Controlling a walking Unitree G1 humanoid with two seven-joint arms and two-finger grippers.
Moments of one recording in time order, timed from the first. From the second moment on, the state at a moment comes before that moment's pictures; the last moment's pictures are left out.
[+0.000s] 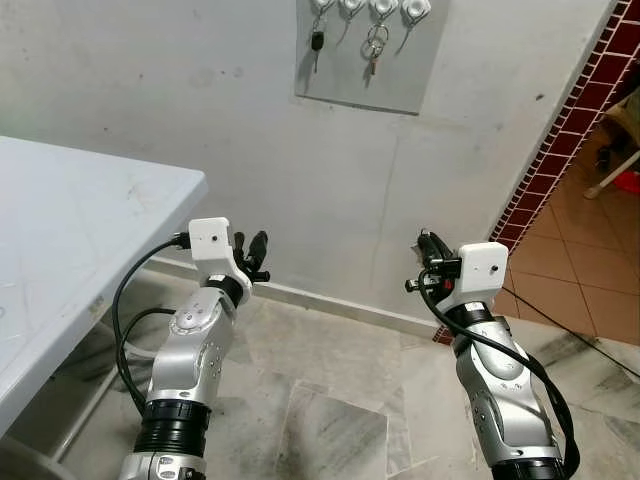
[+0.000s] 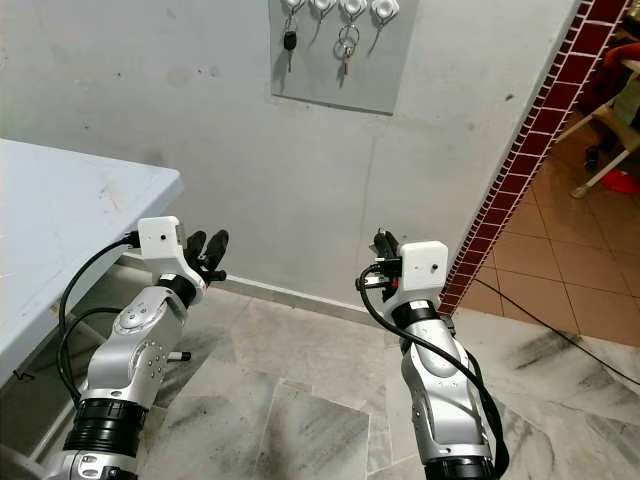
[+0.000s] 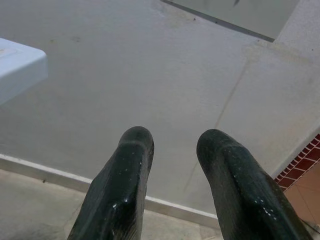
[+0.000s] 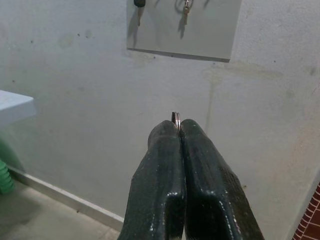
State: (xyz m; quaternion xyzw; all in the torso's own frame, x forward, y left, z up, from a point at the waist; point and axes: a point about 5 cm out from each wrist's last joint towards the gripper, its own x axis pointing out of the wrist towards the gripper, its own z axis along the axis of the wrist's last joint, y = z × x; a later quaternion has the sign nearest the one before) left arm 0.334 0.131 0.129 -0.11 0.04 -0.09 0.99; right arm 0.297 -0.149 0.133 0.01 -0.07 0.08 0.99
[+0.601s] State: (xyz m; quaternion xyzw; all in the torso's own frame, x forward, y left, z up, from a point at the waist) left arm 0.337 0.135 0.133 -0.12 0.04 -0.08 0.99; right arm 0.300 -0.149 0.139 0.01 -0.08 0.08 0.99
